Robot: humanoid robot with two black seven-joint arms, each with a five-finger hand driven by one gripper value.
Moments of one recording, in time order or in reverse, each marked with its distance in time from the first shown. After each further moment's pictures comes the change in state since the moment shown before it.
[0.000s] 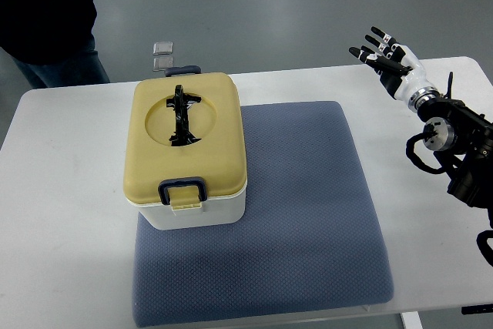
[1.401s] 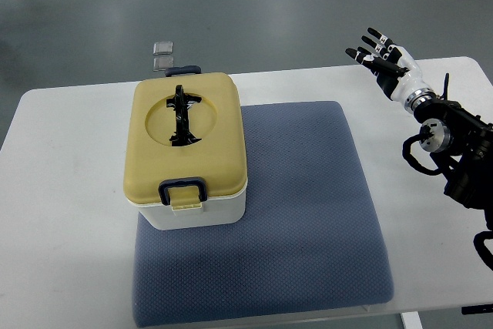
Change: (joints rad) left arm 0.000 0.000 0.003 0.005 0.000 0.001 0.000; right arm -0.001 0.012 -0.002 0.000 -0.001 -0.002 0.007
